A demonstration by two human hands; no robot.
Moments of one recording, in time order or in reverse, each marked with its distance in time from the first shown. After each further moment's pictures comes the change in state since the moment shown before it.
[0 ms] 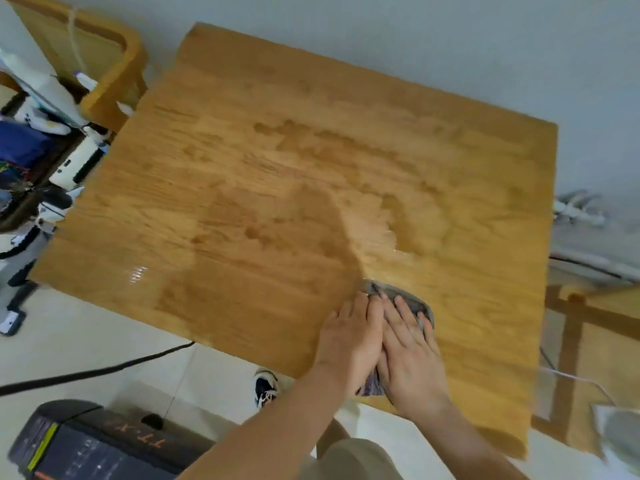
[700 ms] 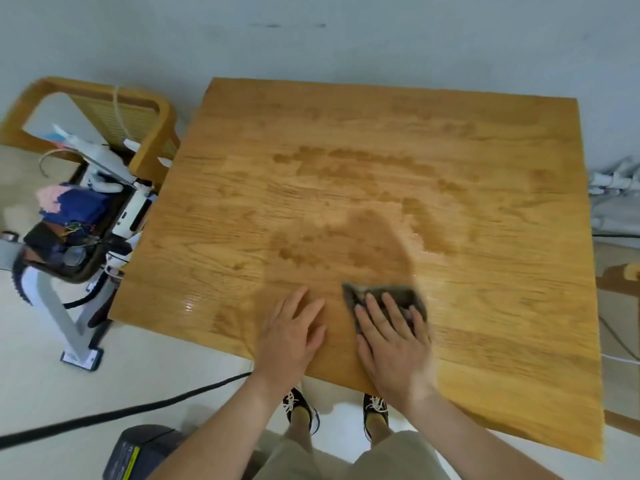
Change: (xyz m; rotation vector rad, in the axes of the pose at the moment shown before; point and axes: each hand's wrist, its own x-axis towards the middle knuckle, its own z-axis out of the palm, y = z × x) left_hand -0.045 -0.135 -0.047 0.076 0.202 -0.059; right_hand 0.033 -0.075 0.012 0.058 0.033 0.080
